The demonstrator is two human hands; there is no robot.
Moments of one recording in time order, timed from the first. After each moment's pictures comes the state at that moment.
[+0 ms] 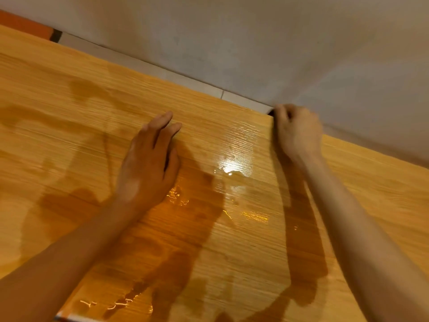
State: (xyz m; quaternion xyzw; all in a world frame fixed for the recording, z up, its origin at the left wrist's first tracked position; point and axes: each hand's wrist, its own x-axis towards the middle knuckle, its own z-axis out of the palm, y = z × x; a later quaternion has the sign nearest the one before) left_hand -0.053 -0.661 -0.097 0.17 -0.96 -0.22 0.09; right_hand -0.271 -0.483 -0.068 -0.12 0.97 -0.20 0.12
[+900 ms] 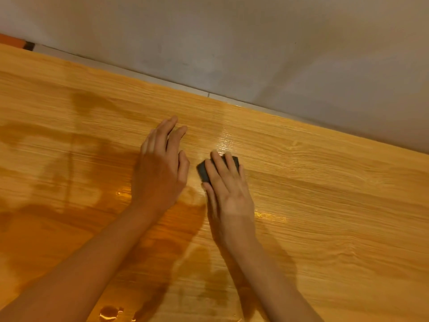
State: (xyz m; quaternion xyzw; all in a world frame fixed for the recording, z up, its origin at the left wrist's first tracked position) left_hand -0.054 -0.658 -0.095 0.18 -0.95 -0.25 0.10; right_hand -0.075 -0.504 -0.075 -0.30 0.92 -0.24 0.08
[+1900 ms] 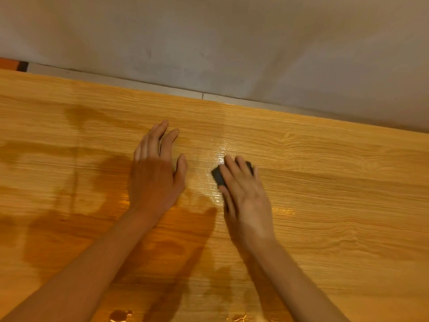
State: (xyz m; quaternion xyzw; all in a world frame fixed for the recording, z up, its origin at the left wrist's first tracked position) left_hand -0.055 -0.659 -0.097 0.18 -0.95 -0.23 0.07; right_hand -0.085 -0.471 -0.072 -0.28 0.93 -0.20 0.08
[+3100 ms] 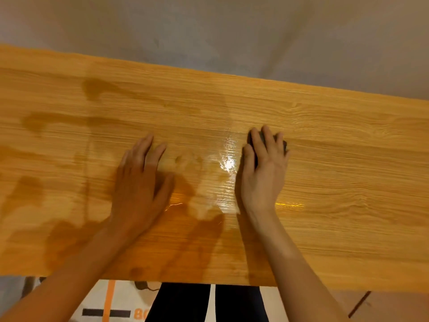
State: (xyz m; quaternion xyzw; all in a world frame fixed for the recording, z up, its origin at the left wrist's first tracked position) left_hand 0.045 -0.676 -0.084 0.14 -0.96 -0.25 0.01; right_hand -0.069 -0.482 -0.076 -0.03 0.96 -0.29 0.00
